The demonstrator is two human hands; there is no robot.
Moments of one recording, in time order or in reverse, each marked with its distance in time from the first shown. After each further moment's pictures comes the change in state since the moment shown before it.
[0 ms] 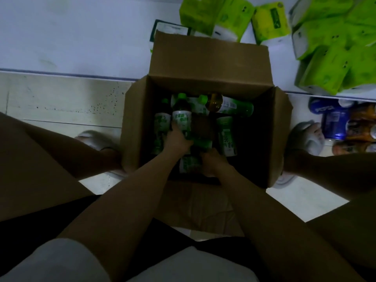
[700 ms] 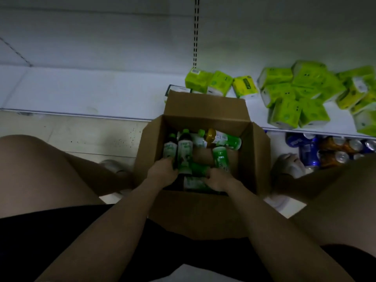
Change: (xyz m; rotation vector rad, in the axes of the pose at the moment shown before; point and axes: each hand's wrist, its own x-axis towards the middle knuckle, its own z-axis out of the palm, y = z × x) left_hand -0.114 -0.019 -0.063 0.305 0.058 0.157; right_hand -0.095 -0.003 -0.020 0.212 0.201 -0.058
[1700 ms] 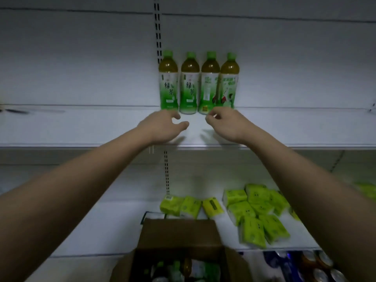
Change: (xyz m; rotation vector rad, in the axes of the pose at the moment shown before) left_hand -0.084 0.297 -0.391 0.106 0.731 0.570; right_hand -0.254 -0.140 -0.423 -0.042 1.147 -0.371
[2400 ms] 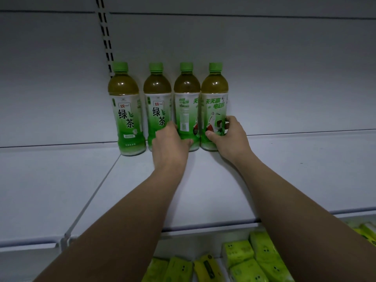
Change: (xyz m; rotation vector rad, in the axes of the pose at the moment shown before) left_hand 0.177 0.042 0.124 -0.280 0.529 -0.164; right_hand 0.159 0.133 0.041 0.439 0.430 0.175
